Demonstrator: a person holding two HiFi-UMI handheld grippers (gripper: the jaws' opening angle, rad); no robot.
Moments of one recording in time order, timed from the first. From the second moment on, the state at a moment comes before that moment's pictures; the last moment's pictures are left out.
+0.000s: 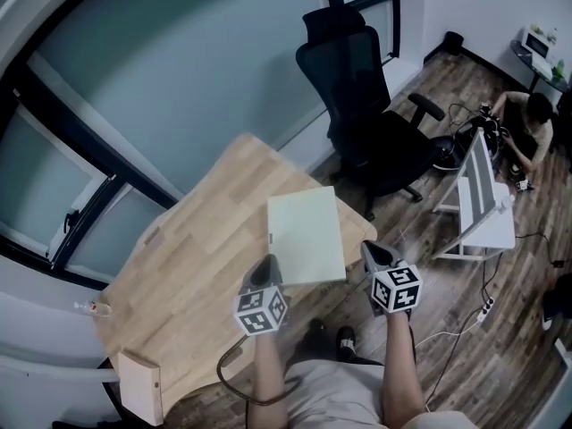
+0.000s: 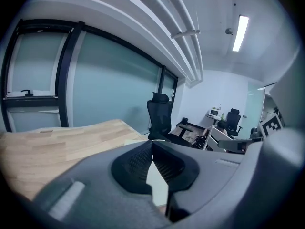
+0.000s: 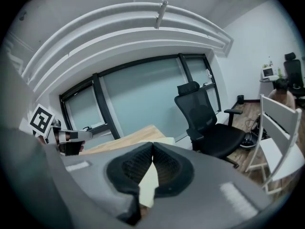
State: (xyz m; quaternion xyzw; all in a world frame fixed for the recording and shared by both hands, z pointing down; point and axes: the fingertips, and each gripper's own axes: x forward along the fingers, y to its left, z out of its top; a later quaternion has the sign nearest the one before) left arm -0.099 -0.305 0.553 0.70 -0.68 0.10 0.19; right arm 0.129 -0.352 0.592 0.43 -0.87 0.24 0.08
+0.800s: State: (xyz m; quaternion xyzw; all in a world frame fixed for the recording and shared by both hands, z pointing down) left arm -0.169 -0.388 0.597 0.71 -0.65 0.12 0.24; right arm 0.078 -0.419 0.629 0.46 -0.84 0.27 0.11
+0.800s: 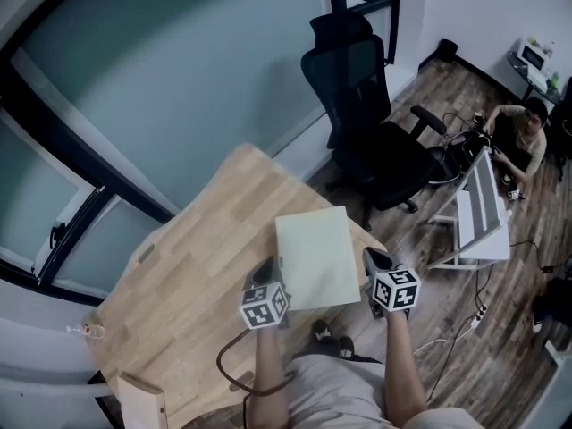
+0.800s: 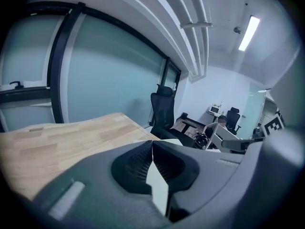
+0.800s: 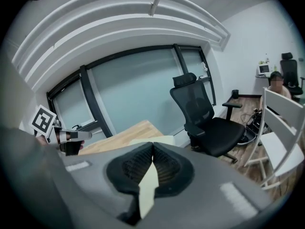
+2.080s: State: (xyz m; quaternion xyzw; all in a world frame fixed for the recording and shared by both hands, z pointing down) left arm -0.151 -0.375 0.779 0.71 -0.49 0.12 0.49; right arm 0.021 -0.406 0.771 0.41 -0.80 0.41 0.18
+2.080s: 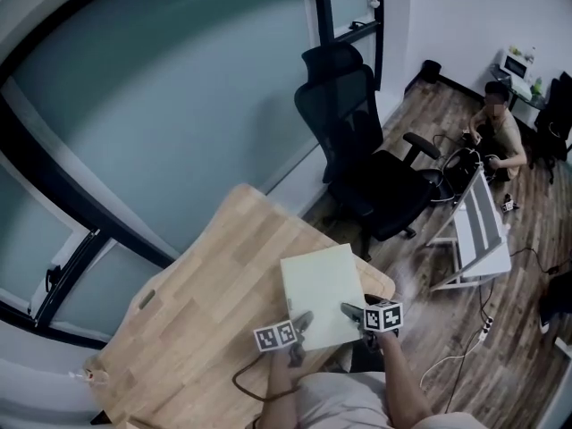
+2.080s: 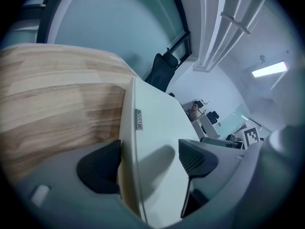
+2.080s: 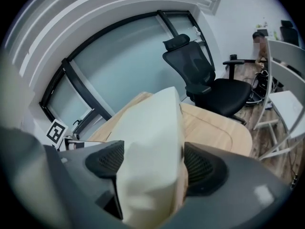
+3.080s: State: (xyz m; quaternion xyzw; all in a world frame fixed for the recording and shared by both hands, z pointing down) left arm -0.146 -0.409 0.727 0.72 -0.54 0.06 0.43; right arm 0.021 -0.435 0.719 0.43 -0.82 0.32 0.16
